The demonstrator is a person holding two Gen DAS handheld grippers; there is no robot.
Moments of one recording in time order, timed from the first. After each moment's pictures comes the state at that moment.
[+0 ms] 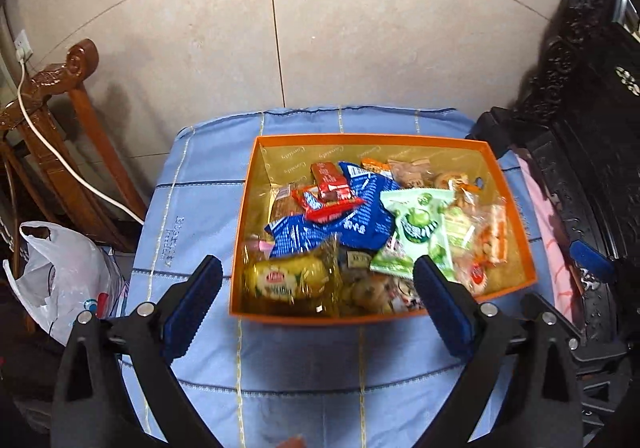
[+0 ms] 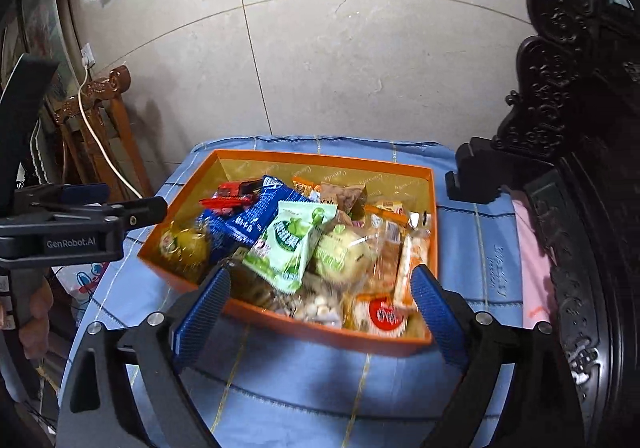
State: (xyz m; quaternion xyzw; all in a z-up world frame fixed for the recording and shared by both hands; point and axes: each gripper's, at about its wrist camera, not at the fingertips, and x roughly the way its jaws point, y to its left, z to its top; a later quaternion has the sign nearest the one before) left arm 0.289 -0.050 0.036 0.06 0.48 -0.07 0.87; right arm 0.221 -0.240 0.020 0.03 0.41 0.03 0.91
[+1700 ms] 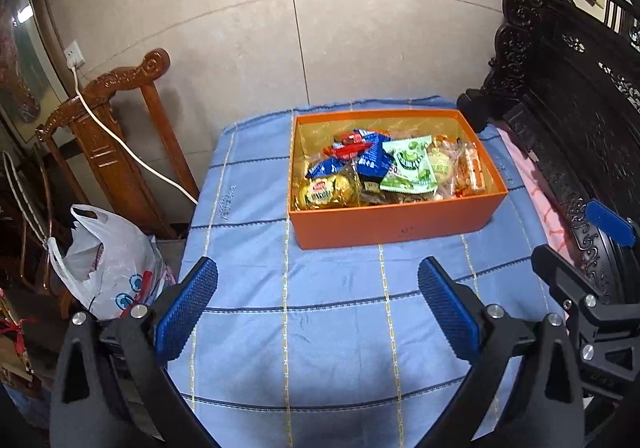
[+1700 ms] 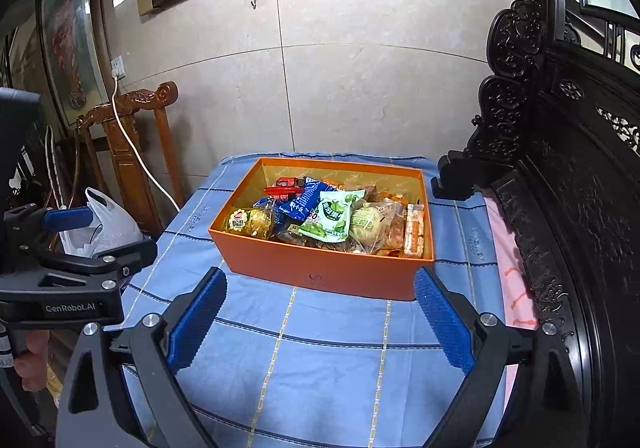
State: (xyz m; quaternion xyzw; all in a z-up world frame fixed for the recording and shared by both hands) left arm 0.134 -0.003 0.088 0.10 0.43 -0.06 0.89; right arm 0.092 -0.189 0.074 0.01 0.36 0.02 0.93
